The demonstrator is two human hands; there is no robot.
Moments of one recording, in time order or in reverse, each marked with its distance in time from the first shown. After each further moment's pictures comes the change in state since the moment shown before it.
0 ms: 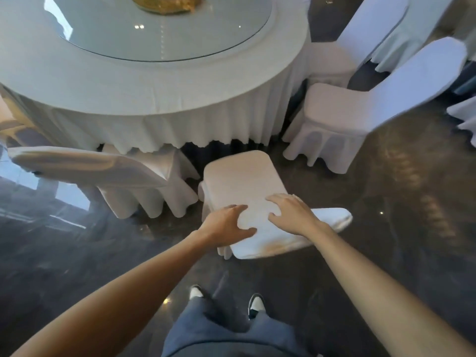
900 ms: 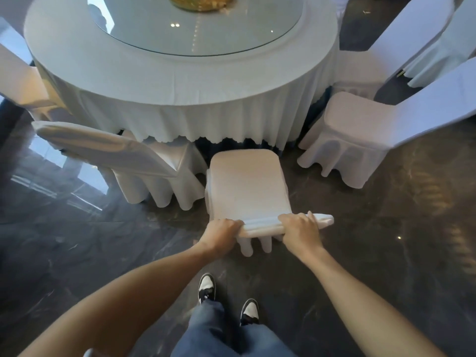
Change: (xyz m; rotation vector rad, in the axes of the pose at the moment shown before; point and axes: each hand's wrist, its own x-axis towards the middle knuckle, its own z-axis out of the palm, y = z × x) left_hand 0.005 -0.008 0.069 0.226 0.121 -0.014; right_hand -0.021 0.037 0.038 -0.393 0.086 0.061
